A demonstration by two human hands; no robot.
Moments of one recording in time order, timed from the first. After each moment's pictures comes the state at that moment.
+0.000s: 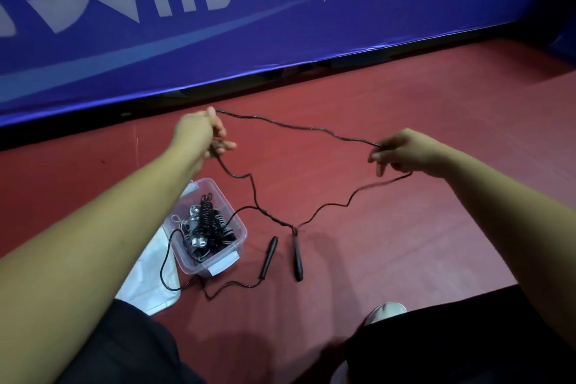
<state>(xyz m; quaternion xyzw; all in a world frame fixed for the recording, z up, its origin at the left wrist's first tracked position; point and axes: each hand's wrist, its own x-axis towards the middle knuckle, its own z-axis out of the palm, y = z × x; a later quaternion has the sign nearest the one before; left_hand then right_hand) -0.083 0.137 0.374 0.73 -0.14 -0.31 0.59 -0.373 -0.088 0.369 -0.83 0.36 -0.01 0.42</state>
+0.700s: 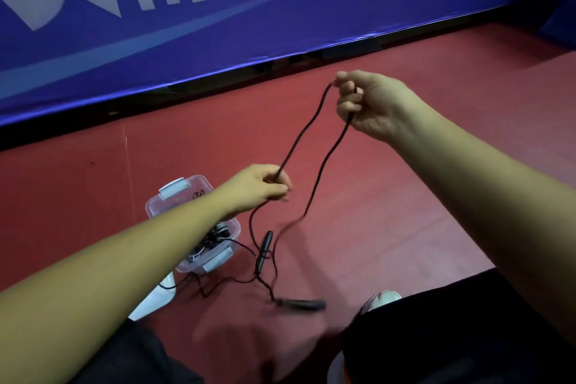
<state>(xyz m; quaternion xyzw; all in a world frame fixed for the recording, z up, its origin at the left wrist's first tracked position) -0.161 0.136 0.317 0.66 -0.46 -0.45 0.39 -0.304 -0.034 0.431 -0.36 0.31 -0.27 0.84</state>
